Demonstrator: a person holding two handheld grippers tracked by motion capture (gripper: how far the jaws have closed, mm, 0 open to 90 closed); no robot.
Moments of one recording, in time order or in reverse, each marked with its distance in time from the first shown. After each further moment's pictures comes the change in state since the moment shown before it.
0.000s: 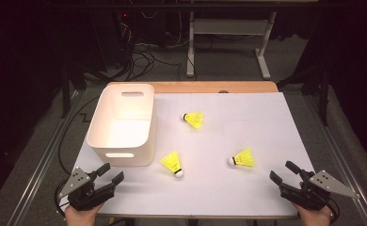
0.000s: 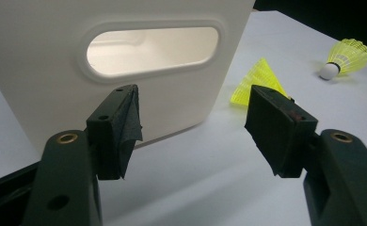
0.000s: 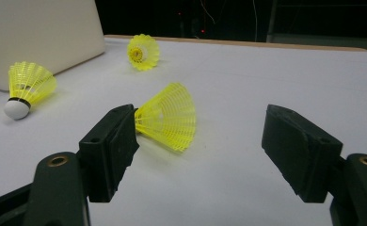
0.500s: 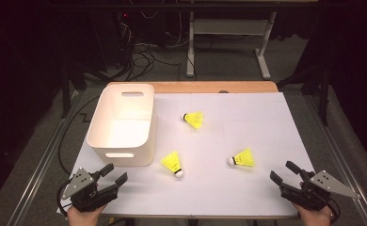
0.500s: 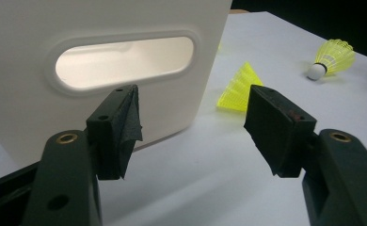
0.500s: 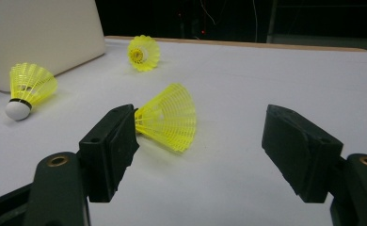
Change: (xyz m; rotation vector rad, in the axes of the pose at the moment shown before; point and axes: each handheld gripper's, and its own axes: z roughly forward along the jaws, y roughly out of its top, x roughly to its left) left arm -0.013 0.005 0.001 -0.007 -0.021 0.027; right arm 0.000 0.000 -0.001 -0.004 0.002 0.002
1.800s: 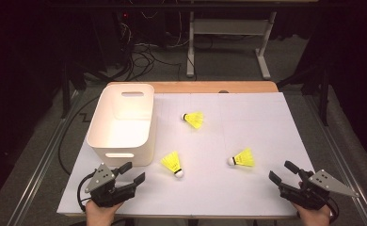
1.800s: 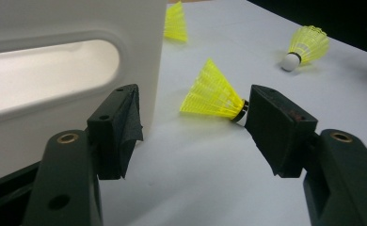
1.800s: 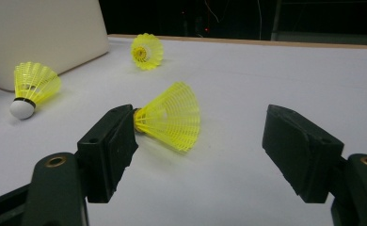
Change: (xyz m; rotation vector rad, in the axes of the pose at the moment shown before) left arm -0.026 0.009 0.037 0.048 -0.090 0.047; right arm 0.000 0.000 0.003 0.009 0.015 0.004
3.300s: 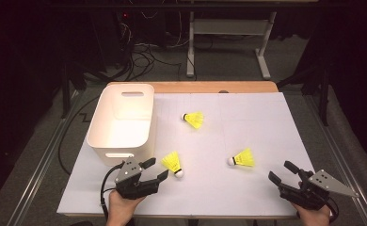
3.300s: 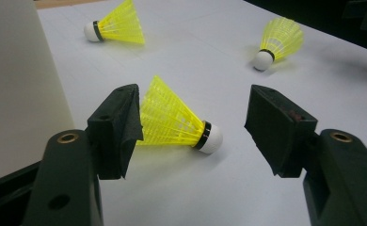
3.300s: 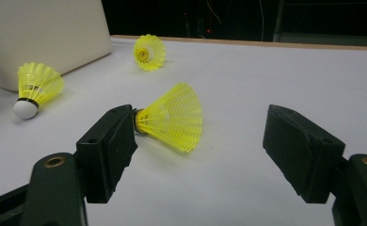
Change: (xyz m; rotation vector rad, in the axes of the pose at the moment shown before) left arm -0.026 0.020 0.049 0.049 -0.081 0.059; right arm 0.000 0.000 0.000 -0.004 0.009 -0.001
